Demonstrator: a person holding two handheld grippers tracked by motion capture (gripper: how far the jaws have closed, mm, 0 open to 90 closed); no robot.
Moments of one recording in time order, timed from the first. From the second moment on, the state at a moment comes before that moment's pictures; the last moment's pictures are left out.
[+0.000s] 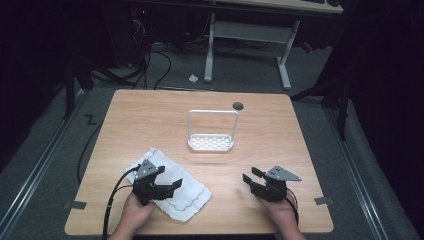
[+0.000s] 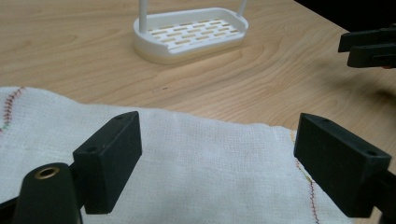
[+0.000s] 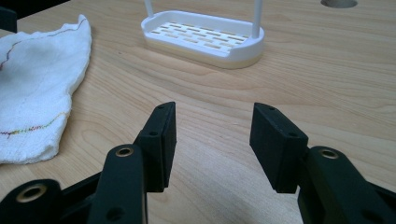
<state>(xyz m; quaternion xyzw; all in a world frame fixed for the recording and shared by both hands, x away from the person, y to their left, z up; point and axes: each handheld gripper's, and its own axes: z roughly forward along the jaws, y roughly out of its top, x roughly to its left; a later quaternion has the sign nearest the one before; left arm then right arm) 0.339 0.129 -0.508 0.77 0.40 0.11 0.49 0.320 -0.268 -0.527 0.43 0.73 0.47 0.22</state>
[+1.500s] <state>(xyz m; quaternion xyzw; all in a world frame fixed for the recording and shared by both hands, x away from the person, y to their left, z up) 0.314 0.081 -0.534 0.85 0.32 0.12 0.39 0.306 -0.232 -0.518 0.37 0.77 0.46 0.22</state>
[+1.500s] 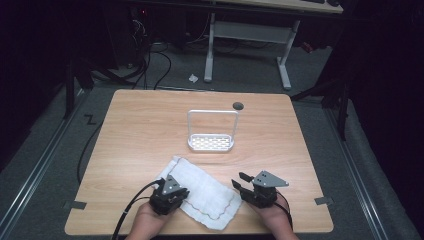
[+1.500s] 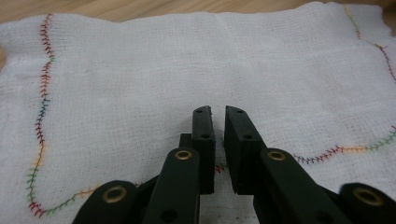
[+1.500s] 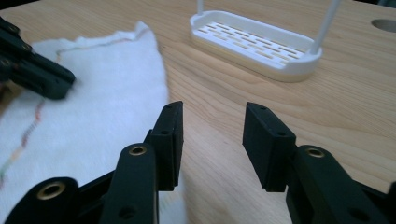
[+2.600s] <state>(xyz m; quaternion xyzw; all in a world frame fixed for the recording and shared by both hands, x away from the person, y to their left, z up) 0.323 0.072 -0.537 0.85 0.32 0.11 0.41 0.298 -0.166 -0.535 0.32 0.86 0.38 0.12</state>
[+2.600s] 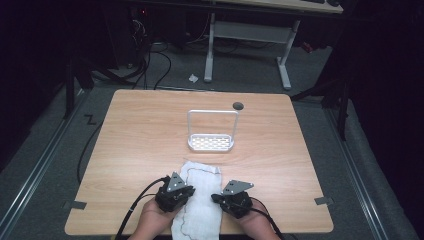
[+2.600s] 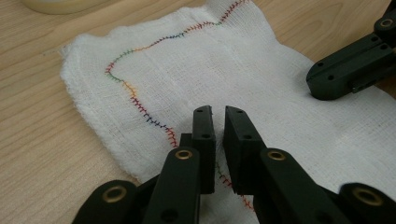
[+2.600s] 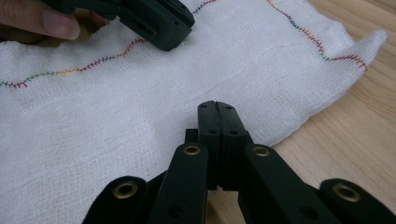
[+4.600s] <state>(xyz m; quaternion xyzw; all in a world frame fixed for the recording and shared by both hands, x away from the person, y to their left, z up) 0.393 0.070 -0.527 0.77 0.41 0.07 0.48 0.372 -0.189 -0.516 0.42 0.79 0.41 0.18</state>
